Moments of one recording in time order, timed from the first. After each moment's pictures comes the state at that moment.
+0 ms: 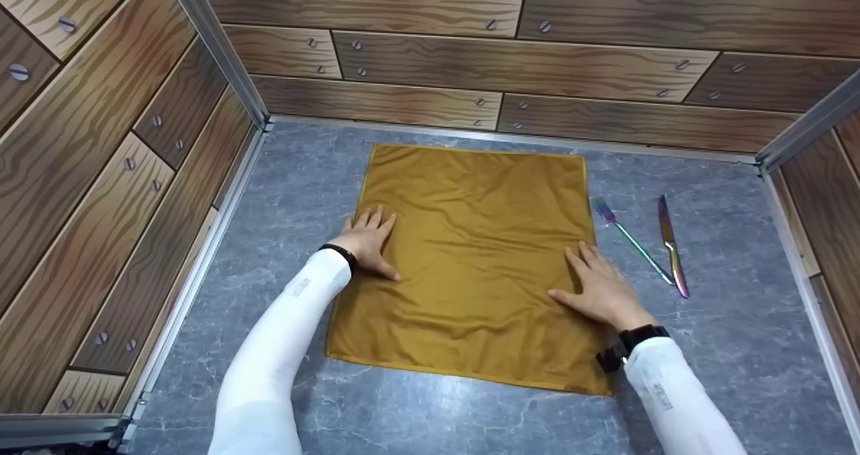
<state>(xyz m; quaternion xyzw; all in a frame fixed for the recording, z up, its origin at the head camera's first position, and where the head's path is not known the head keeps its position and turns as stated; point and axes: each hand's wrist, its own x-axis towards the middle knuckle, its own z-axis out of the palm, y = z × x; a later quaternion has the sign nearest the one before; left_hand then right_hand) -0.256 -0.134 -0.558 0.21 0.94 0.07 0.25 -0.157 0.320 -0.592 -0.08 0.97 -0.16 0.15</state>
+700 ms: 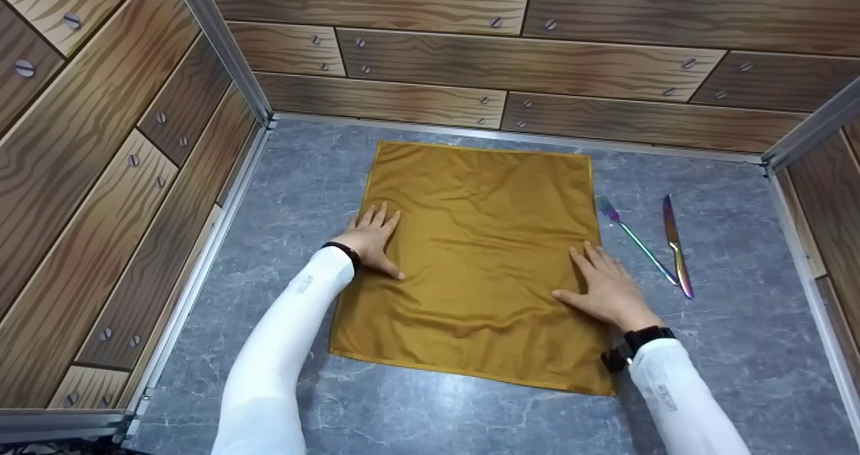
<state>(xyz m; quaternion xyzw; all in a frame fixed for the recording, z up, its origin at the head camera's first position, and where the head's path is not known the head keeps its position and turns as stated) -0.258 -0.133 -0.562 0.21 0.94 0.07 0.26 -0.155 0.323 -0.594 -0.08 0.97 -0.17 0.14</state>
